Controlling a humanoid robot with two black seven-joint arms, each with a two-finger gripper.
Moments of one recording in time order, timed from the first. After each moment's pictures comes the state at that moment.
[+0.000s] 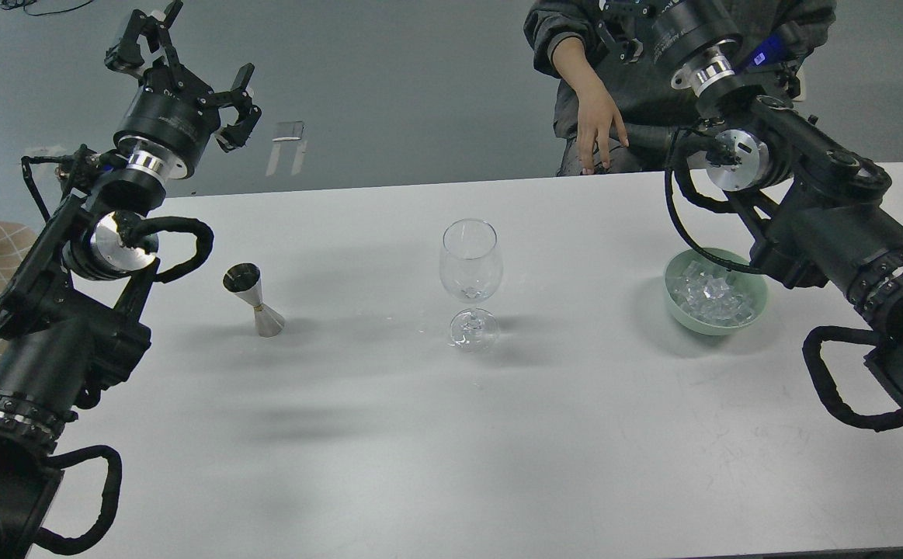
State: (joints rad) left arm -0.71 0.22 -1.27 -0.81 0.37 -0.32 -0.13; right arm 1.10 -0.09 0.76 0.42 -0.34 0.37 0.49
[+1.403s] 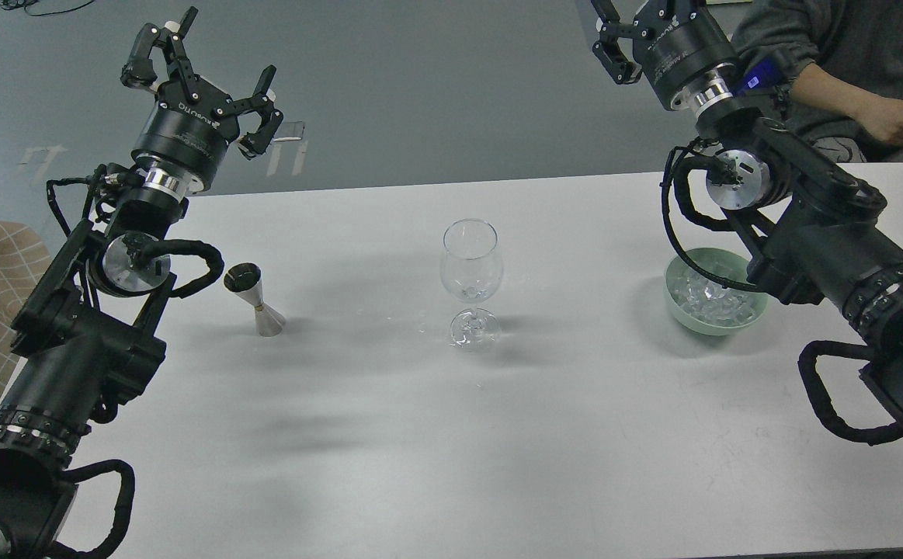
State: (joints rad) left arm -0.70 0.23 -1.28 -0.83 0.30 -0.43 -0.16; right arm 1.08 -0.08 0.79 0.42 -0.34 0.38 0.49
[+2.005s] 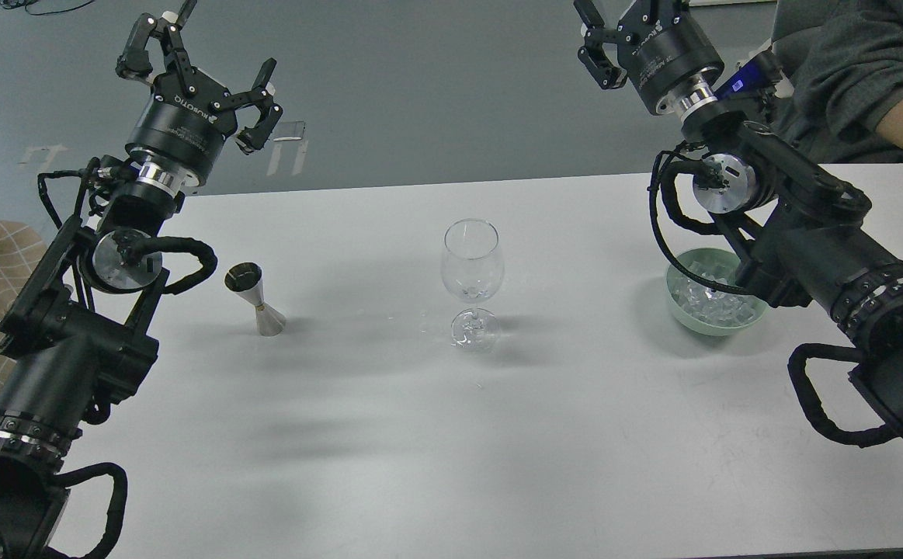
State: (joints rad) left arm -0.69 0.24 -1.29 -0.89 0.30 -0.41 -0.12; right arm 1.08 -0.06 0.78 0.42 -0.35 0.38 0.49
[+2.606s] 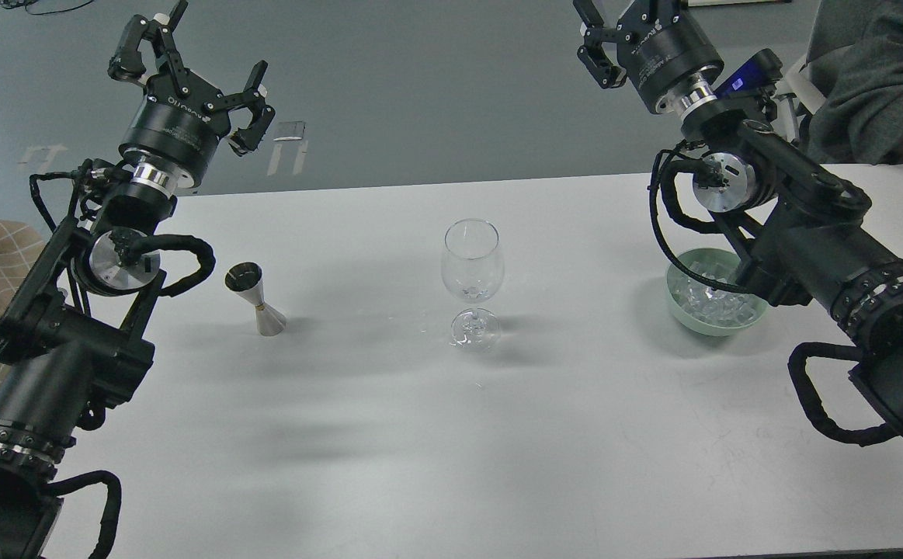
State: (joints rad) left arm -0.66 0.26 -1.29 -0.96 0.30 -0.33 -0.12; right arm 1.08 -0.06 0.78 0.42 -0.35 0.38 0.49
